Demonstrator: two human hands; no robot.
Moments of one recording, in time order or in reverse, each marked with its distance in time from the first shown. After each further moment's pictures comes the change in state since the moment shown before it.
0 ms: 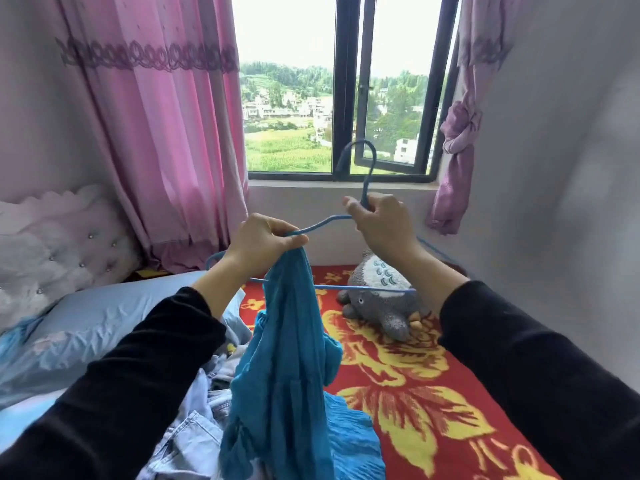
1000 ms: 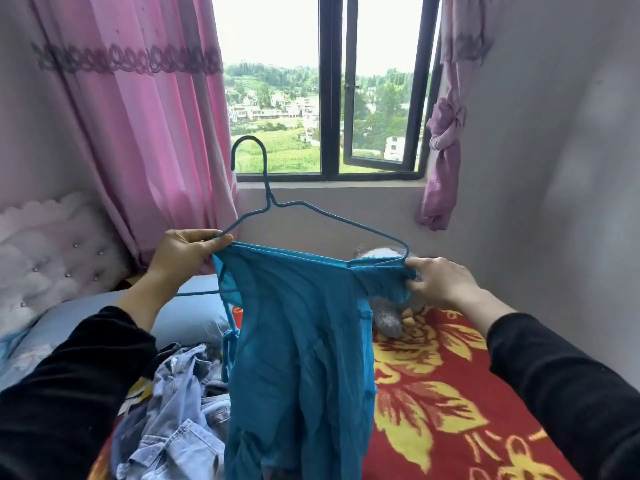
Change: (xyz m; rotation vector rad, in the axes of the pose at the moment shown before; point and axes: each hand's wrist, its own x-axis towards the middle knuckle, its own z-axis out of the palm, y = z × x) left_hand -0.012 -0.035 -0.050 -0.308 0.192 -0.218; right_hand -0.040 0.139 -0.043 -0.706 -0.331 0.105
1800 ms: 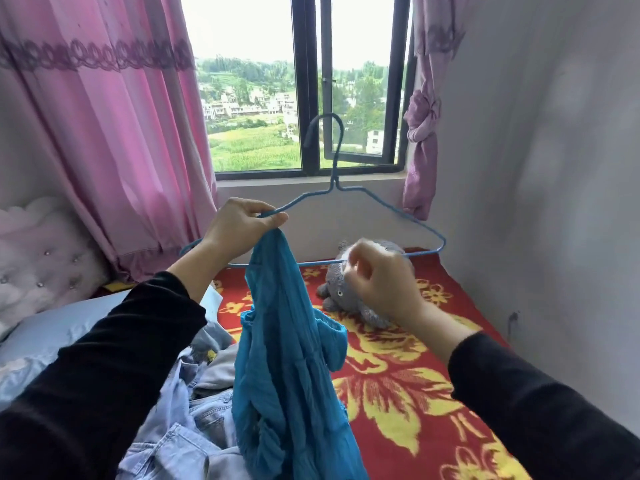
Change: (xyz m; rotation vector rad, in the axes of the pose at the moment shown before) left_hand 0.003 0.043 0.085 0.343 -0.230 0.283; right_hand -0.045 -0.076 -0.008 0.587 0.504 -0.276
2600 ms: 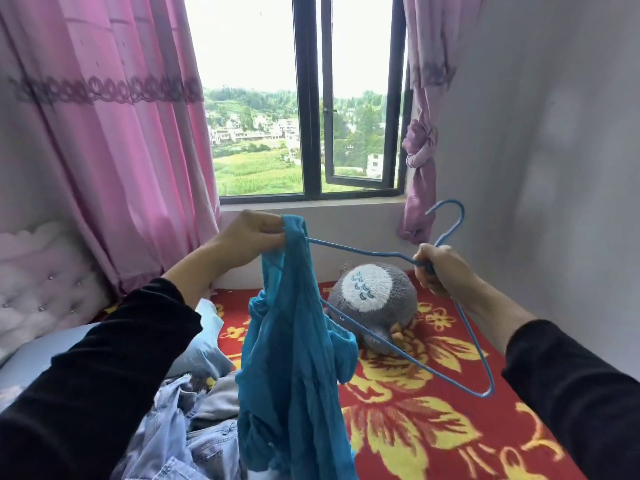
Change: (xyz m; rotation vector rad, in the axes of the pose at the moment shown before) left_hand 0.011 0.021 -0.021 -0.090 -0.280 0.149; right_hand 0.044 0.063 -0.068 0.489 -0.170 0.698
